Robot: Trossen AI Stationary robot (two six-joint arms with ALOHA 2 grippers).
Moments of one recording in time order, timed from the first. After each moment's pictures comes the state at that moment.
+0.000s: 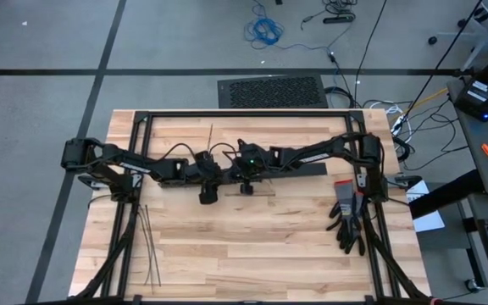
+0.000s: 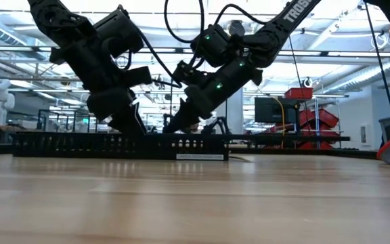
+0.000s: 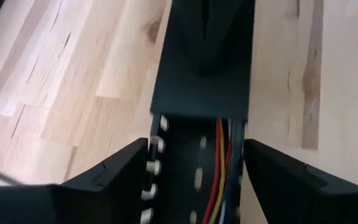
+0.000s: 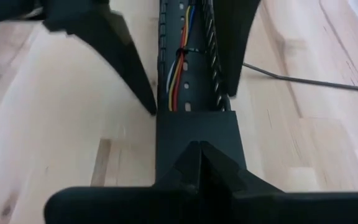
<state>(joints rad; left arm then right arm) 0.07 1.47 0.61 0.00 -0.23 0.05 -0.17 2.02 1.19 0.13 -0.09 -0.18</state>
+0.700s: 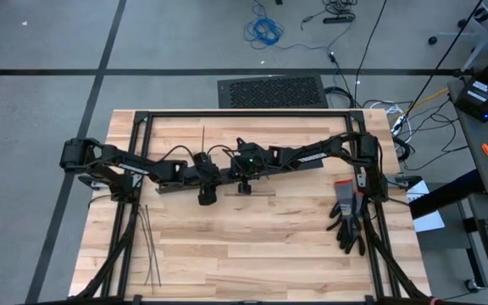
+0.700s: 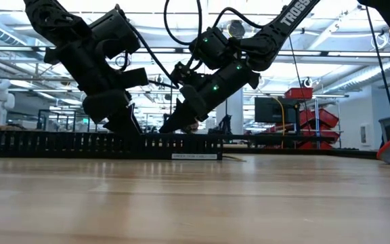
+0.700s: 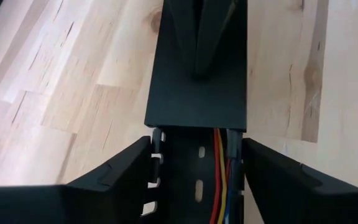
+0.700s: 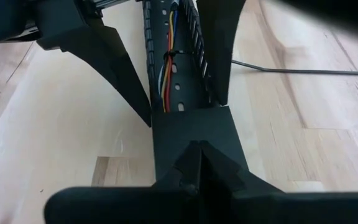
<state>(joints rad) 0.06 1.47 0.58 -0.02 -0.26 -0.01 -0.18 2.05 1.19 0.17 -0.11 -0.15</state>
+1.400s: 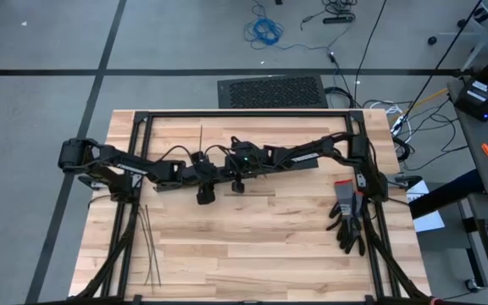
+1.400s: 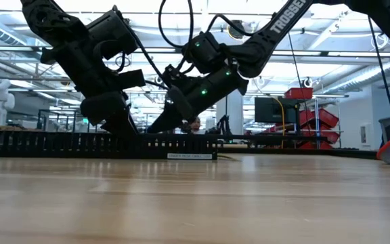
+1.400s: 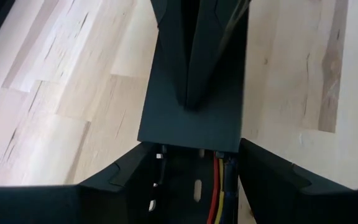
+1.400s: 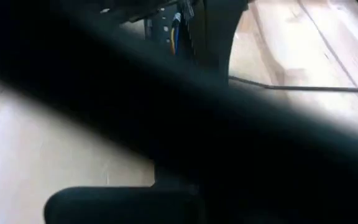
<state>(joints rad) 0.07 1.47 0.57 -0.01 -0.29 0.00 -0.18 2.16 1.27 0.23 -0.13 -0.14</state>
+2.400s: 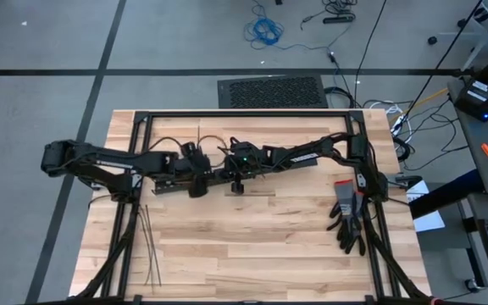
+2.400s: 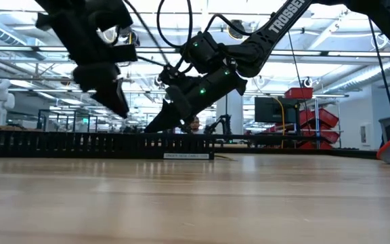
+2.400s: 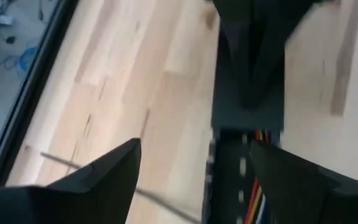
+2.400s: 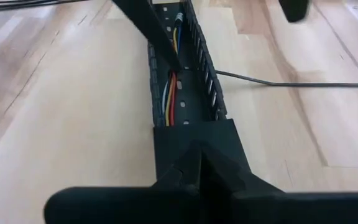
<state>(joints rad) 0.08 1.25 0.70 -0.40 -0.36 0.02 -0.18 2.17 1.29 0.21 -0.17 -0.13</state>
